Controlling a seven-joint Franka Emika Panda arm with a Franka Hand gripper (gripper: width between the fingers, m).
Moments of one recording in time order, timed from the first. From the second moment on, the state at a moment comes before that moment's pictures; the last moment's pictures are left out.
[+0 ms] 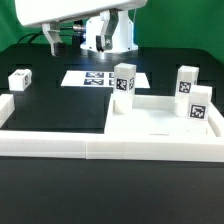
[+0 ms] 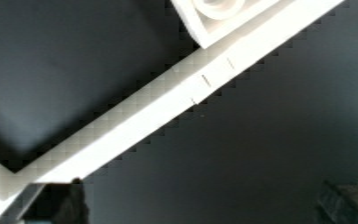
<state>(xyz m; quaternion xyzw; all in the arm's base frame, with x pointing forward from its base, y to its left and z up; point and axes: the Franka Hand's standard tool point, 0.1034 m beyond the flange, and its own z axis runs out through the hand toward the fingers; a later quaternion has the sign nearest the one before) 0.619 -0.068 0.140 -0.95 0.27 -0.14 0.08</state>
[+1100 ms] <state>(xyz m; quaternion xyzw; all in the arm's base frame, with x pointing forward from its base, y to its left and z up) 0.542 -0.178 0.138 -0.99 0.11 -0.05 0.07</state>
